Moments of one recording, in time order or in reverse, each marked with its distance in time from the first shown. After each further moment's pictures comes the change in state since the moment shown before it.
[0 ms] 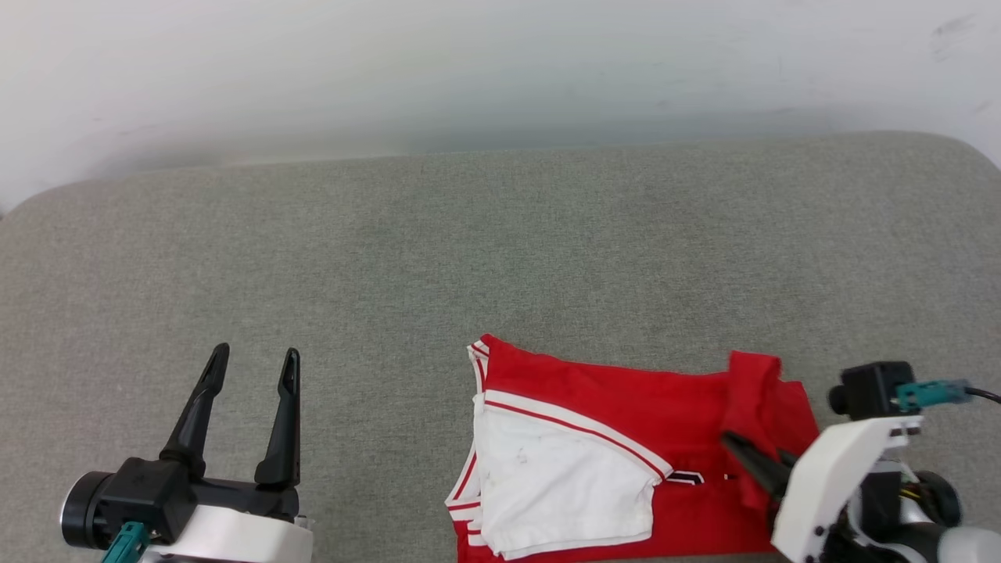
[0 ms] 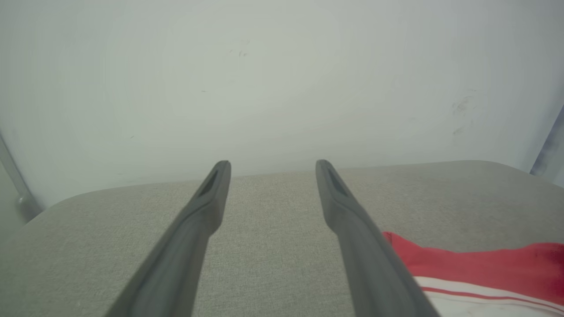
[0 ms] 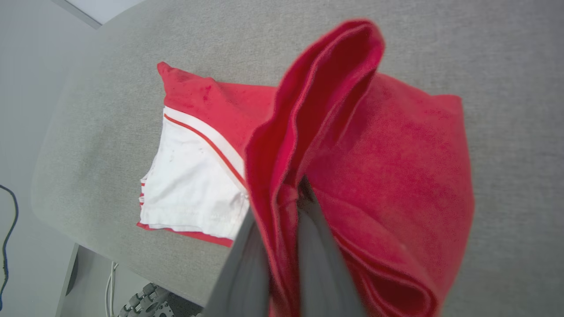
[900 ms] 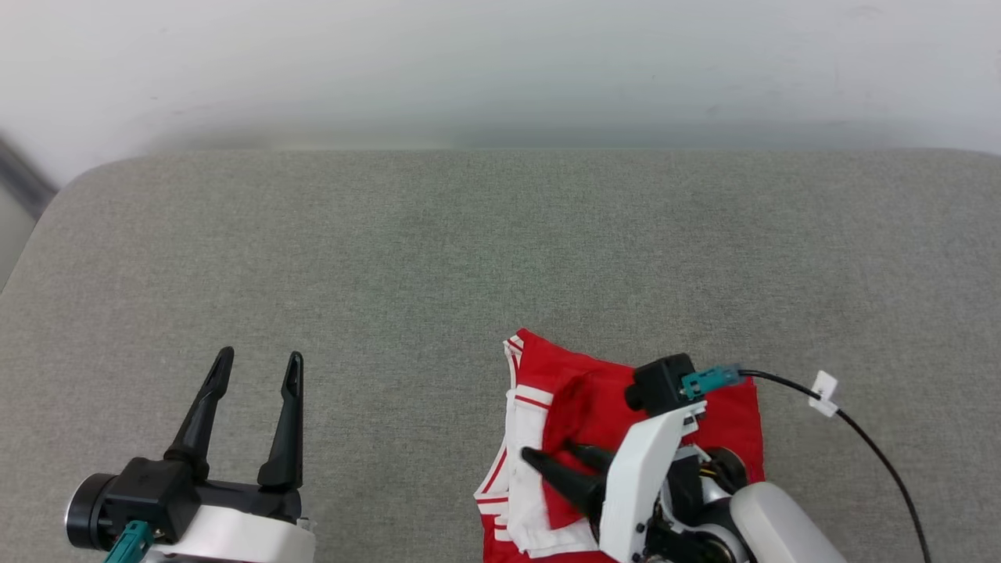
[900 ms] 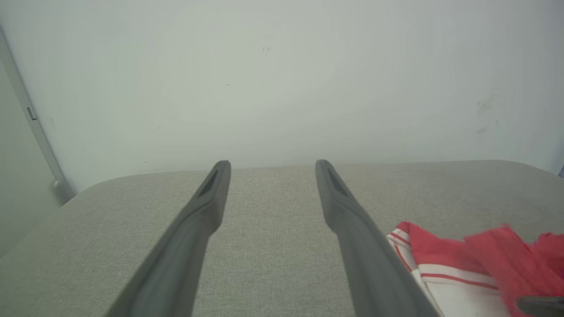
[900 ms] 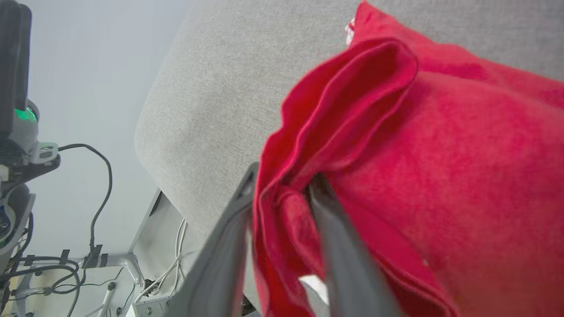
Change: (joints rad) left arm -0.002 0.005 -0.009 0.016 -0.008 0.000 0.000; right arm -0.236 0.056 0.444 0.379 0.195 0.000 -0.243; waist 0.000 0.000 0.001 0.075
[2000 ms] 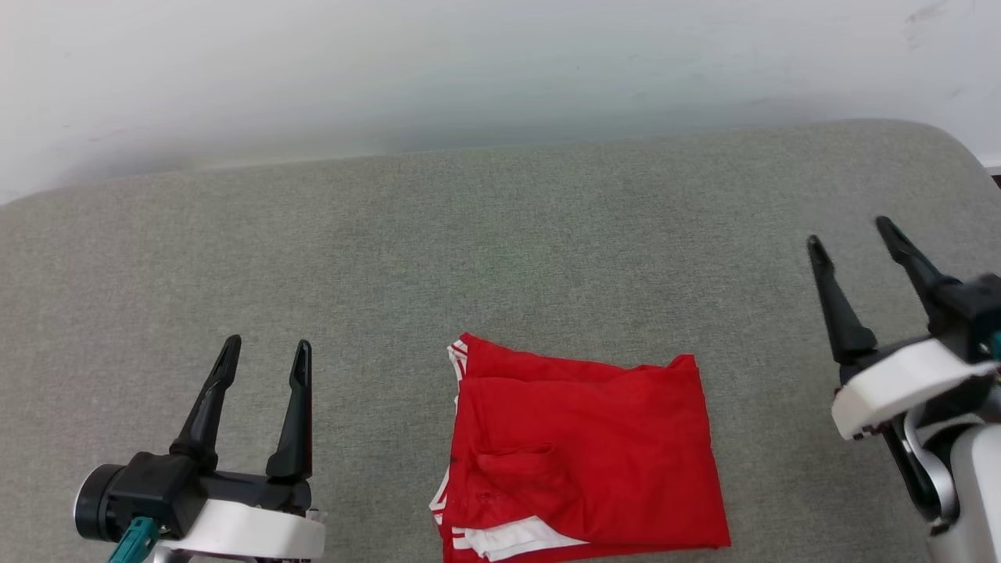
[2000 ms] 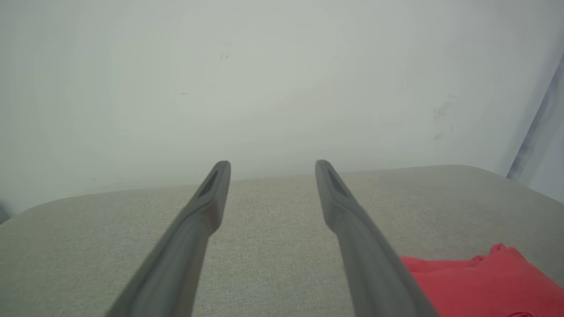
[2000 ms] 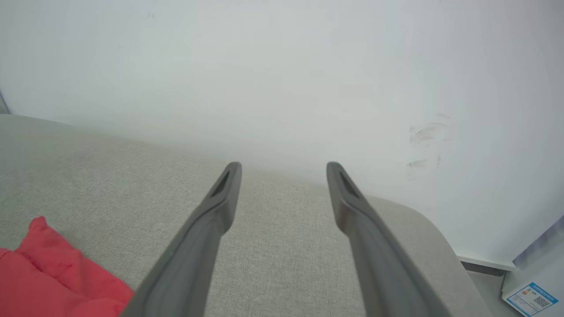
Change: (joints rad) left arm -0.012 -0.026 -0.005 -0.023 0.007 0.000 0.000; right arm -0.022 -0.222 -0.367 -0.181 -0.594 0.000 -0.541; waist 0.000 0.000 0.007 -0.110
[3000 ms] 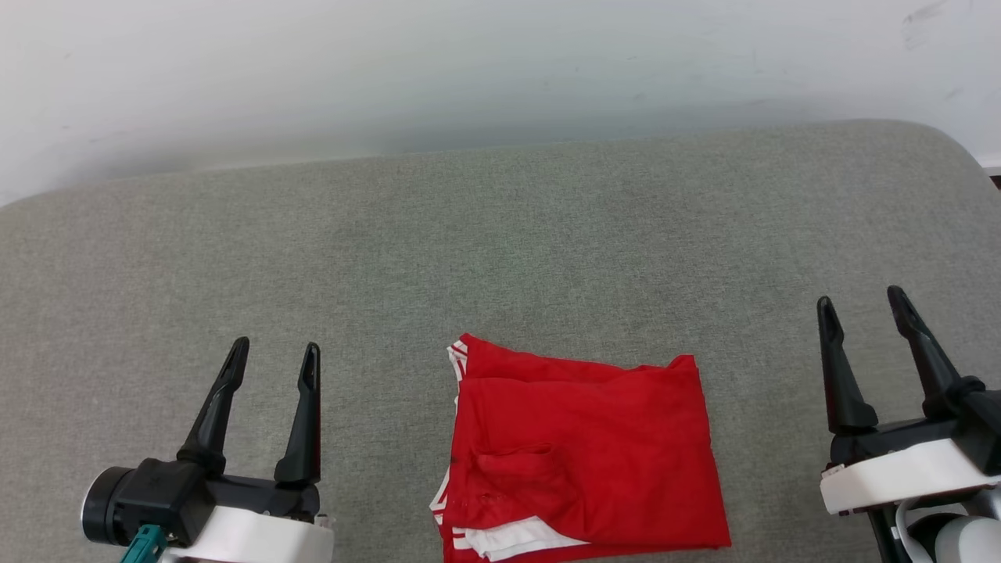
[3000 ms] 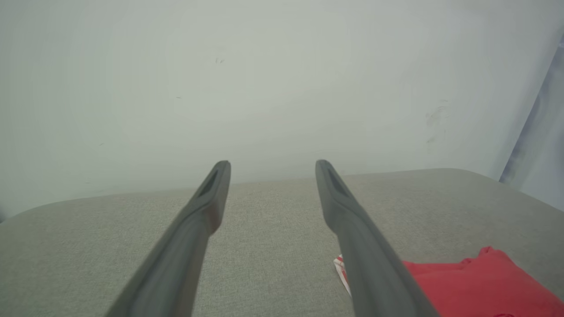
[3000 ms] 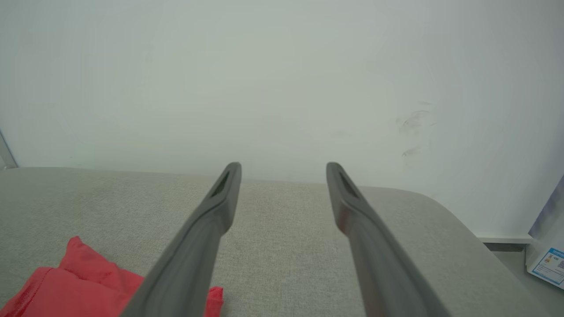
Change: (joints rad) left arm 0.016 -0.014 -0.011 -0.030 0.008 0.000 0.000; right arm 0.225 0.139 -0.102 -0.133 -0.009 0.000 -0.168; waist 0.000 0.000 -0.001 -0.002
